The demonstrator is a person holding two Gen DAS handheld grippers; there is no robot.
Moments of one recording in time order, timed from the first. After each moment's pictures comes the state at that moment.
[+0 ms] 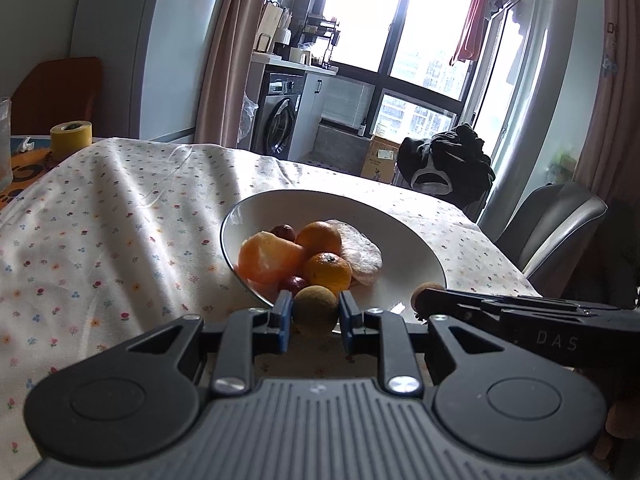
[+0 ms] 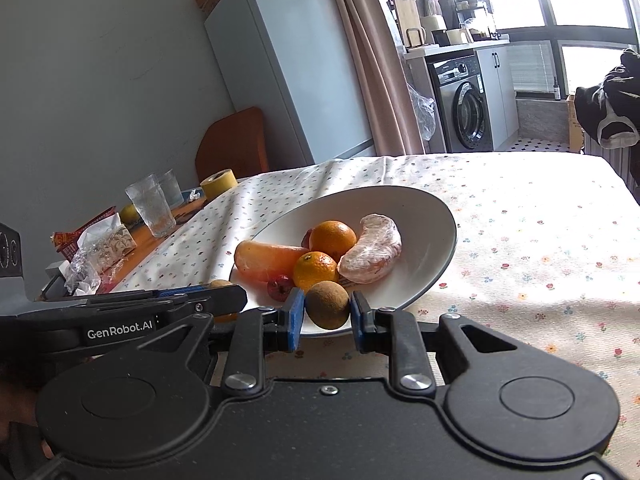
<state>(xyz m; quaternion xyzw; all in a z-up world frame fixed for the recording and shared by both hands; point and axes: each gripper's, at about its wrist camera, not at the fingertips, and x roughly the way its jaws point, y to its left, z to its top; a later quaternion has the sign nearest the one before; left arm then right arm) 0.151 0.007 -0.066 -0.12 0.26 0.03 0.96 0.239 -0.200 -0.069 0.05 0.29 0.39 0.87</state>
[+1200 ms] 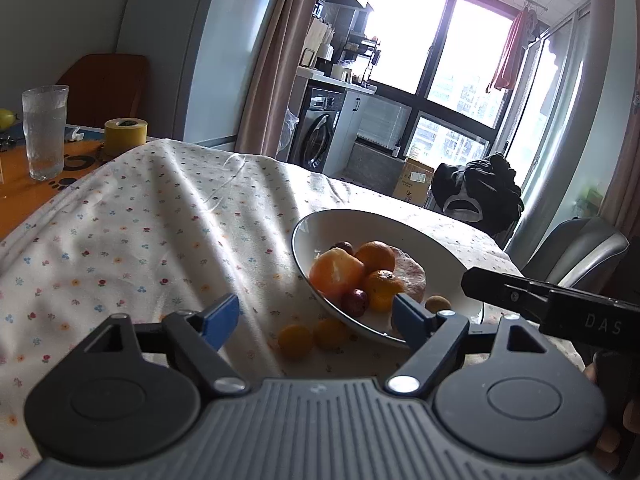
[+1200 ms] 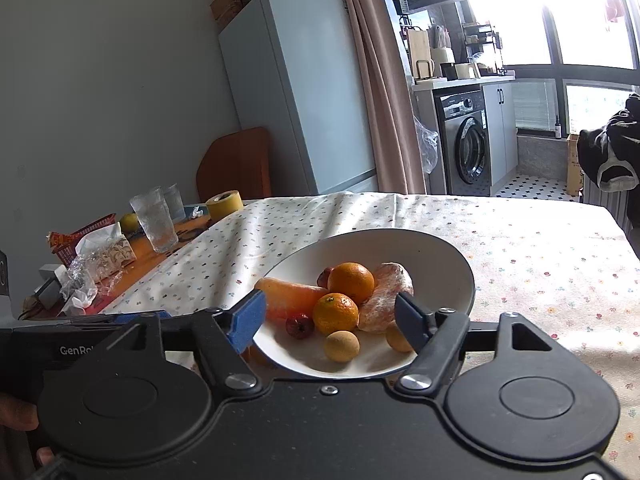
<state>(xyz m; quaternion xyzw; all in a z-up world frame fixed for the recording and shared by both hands) 0.118 0.040 -0.058 -0.15 0.24 0.08 0.95 0.225 -0.179 -0.045 0.02 0.24 0.39 0.89</state>
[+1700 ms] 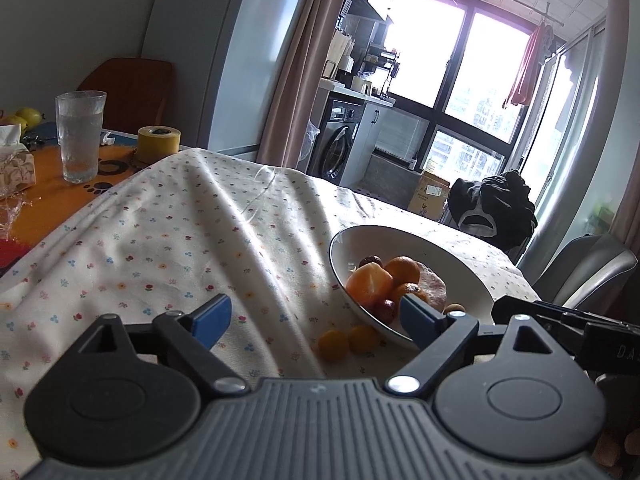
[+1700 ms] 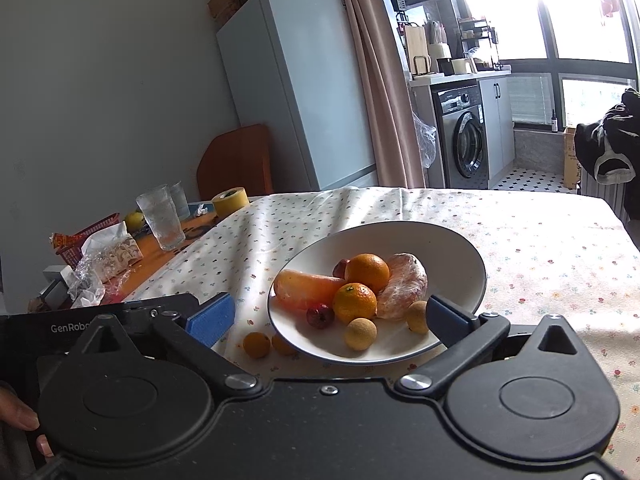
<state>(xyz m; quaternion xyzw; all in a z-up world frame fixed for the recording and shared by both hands) 0.093 0.061 -0.047 -0.17 0.23 0.11 0.95 0.207 -0.175 -0.039 0.02 0.25 0.38 0.89</state>
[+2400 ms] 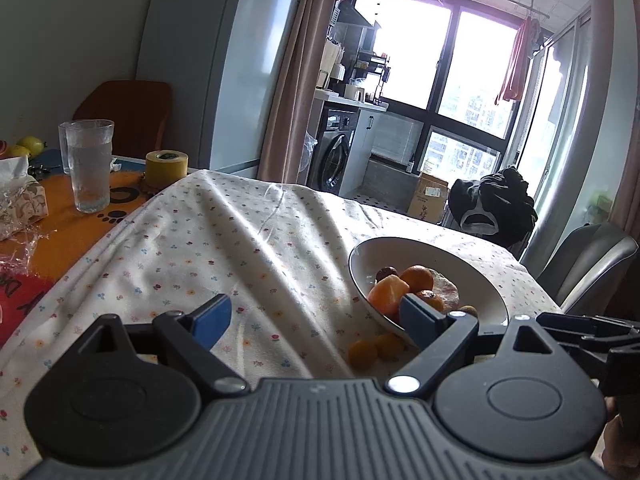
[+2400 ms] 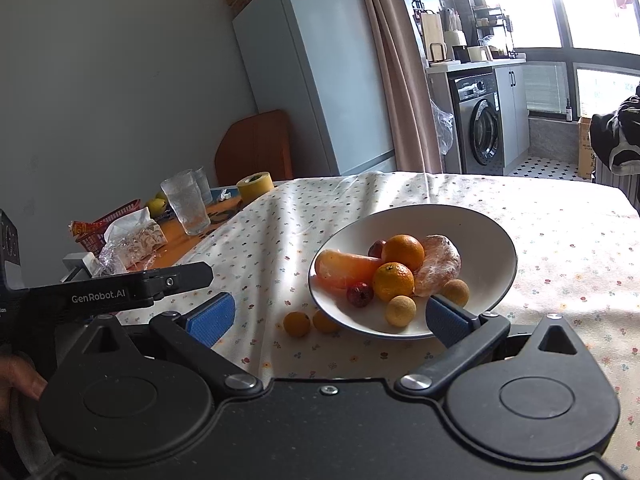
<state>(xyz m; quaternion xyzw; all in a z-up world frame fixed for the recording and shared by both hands) 0.078 0.082 -0.035 -0.13 0.22 0.11 0.96 0.182 -0.164 -0.034 0.02 0.27 0.40 0.87</state>
